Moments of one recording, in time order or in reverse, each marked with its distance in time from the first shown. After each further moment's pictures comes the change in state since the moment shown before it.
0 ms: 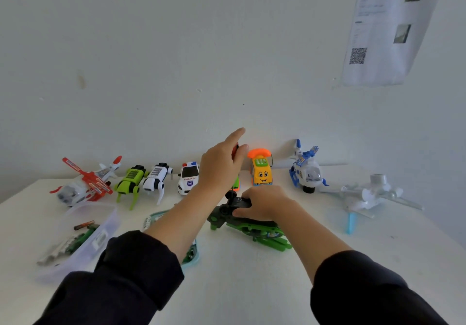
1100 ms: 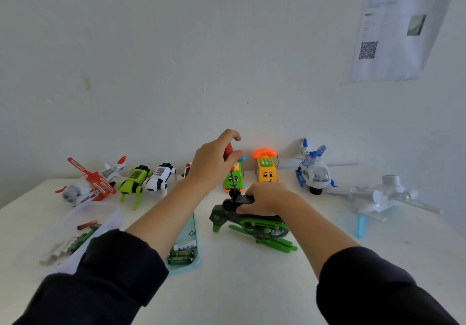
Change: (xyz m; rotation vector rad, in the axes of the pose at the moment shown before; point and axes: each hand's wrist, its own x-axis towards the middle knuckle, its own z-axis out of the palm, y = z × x) left_hand 0.007 -0.014 -0.015 -0.042 -0.261 -0.058; right_hand 0.015 0.009 -0.003 0.015 -0.043 -0.022
